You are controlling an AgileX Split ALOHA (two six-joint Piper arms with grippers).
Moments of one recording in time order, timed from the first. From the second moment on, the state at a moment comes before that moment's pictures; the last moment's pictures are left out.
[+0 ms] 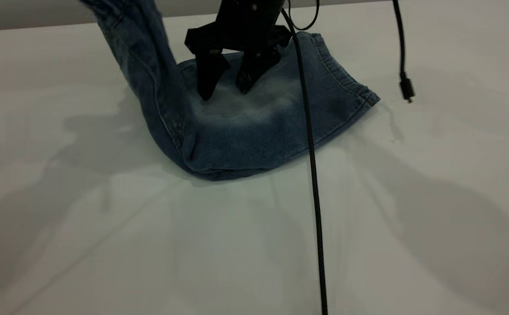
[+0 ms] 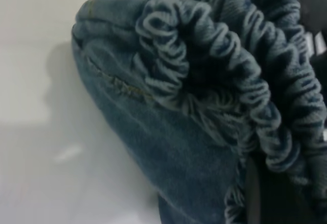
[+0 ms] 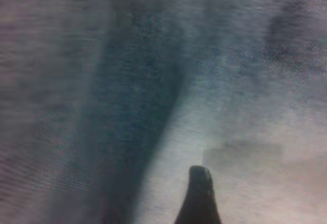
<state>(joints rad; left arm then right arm) -0.19 1.58 -1.00 -0.68 0.48 0.30 0.54 2.65 -2.27 0.43 1.04 -0.27</state>
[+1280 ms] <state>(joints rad) -0.43 1.95 -1.31 -0.71 0.39 0.34 0.24 2.23 -2.27 0.34 1.15 -0.29</state>
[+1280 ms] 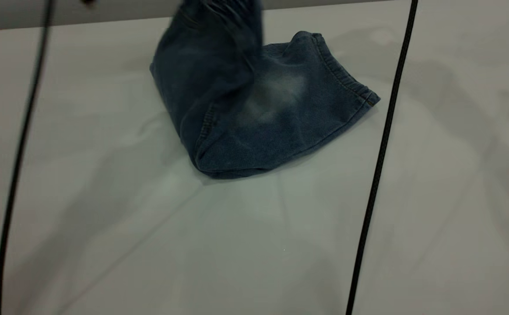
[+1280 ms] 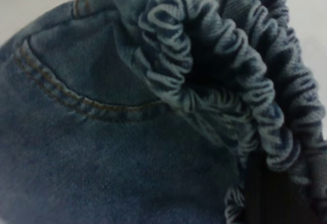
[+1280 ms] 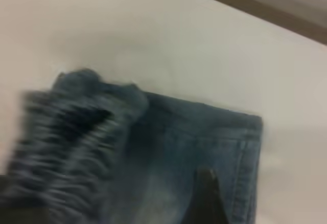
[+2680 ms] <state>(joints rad) -0.27 1.60 -1.57 -0.43 0.95 0.40 0.35 2.31 -2.27 0.41 1.22 -0.30</state>
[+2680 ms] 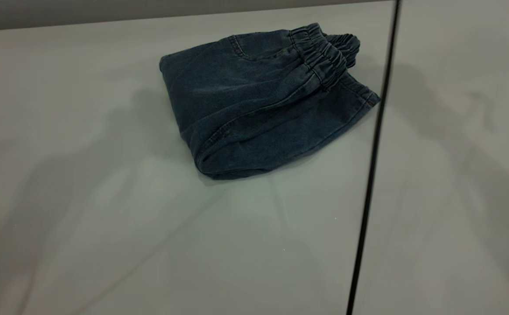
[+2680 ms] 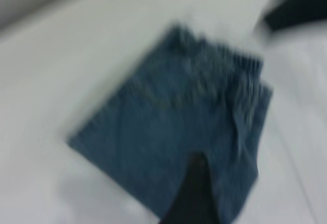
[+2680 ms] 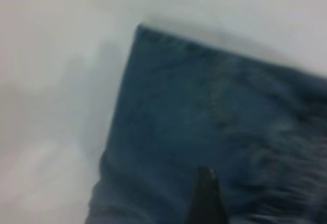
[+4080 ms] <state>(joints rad) -0.26 1.48 -1.57 -0.44 0.94 0.44 0.65 2.68 -2.27 0.05 1.22 0.25</state>
